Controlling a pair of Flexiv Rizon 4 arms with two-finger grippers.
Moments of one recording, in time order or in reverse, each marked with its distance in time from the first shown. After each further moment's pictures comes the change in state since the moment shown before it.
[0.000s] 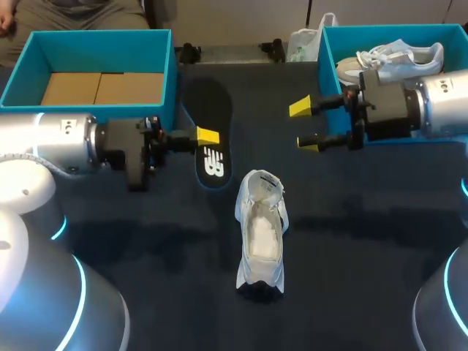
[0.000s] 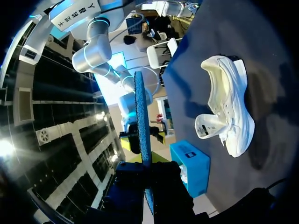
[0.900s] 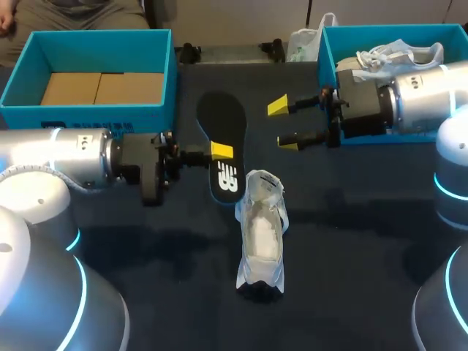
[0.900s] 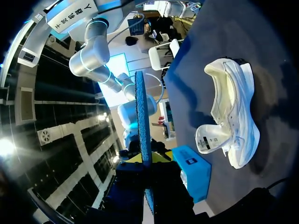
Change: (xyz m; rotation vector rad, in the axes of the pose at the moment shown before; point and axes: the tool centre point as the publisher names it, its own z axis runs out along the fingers) left arm 0.012 -0.023 0.023 0.017 -0.022 -0.004; right arm -0.008 0.011 0.038 0.040 -0.003 0.015
